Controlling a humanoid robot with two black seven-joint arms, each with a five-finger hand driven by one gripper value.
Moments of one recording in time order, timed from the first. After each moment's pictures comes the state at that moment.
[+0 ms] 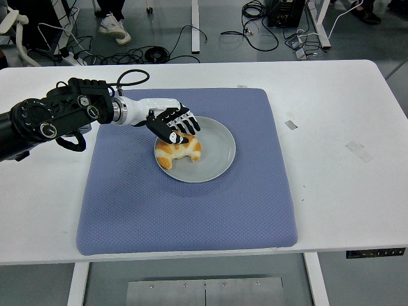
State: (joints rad) left arm -1.29 0.24 0.18 -0.73 0.60 -0.36 -0.19; right arm -0.10 0.00 0.11 0.11 -0.10 -0.10 0.22
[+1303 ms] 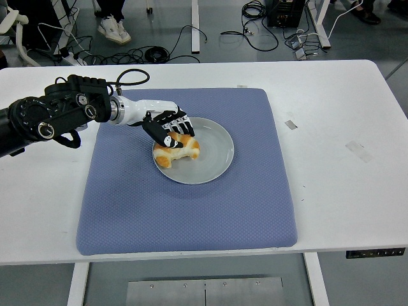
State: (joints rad) left arm -1.30 0.25 0.18 -0.73 0.68 -0.39 -0.19; right arm -0.10 0.00 0.11 0.11 -0.10 -0.10 0.22
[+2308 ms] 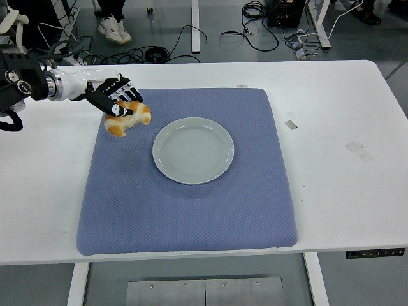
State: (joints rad) left arm -1.29 0.46 0.11 -0.72 0.68 -0.39 -0.19; right arm -0.10 0.00 0.11 0.11 -0.10 -0.10 0.22
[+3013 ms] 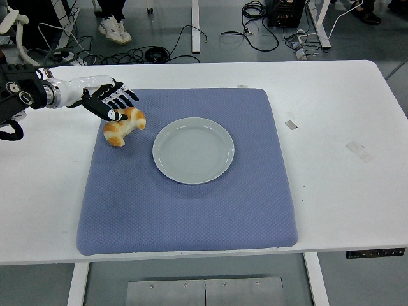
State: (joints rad) left arm -1.26 0.45 0.11 -0.69 0.68 -0.34 -0.18; right arm -0.10 0.00 0.11 0.11 -0.10 -0.10 0.22
